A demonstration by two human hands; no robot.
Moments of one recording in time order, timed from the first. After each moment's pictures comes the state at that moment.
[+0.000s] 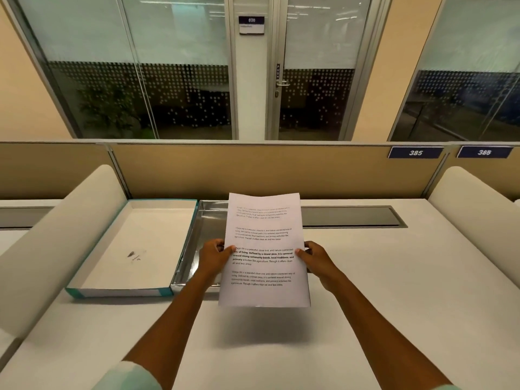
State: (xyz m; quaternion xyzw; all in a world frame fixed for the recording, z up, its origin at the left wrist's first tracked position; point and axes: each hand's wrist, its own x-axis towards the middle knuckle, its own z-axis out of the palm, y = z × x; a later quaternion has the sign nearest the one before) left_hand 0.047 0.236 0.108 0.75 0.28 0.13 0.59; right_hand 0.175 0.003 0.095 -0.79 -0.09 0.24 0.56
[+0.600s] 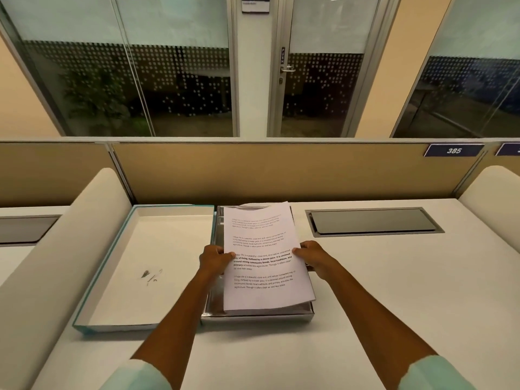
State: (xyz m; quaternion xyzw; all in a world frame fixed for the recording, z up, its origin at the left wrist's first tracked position) left_hand 0.087 0.369 0.076 0.75 0.36 0.04 0.56; right_hand 0.216 0.153 0.078 -0.81 -0.01 0.31 0.49
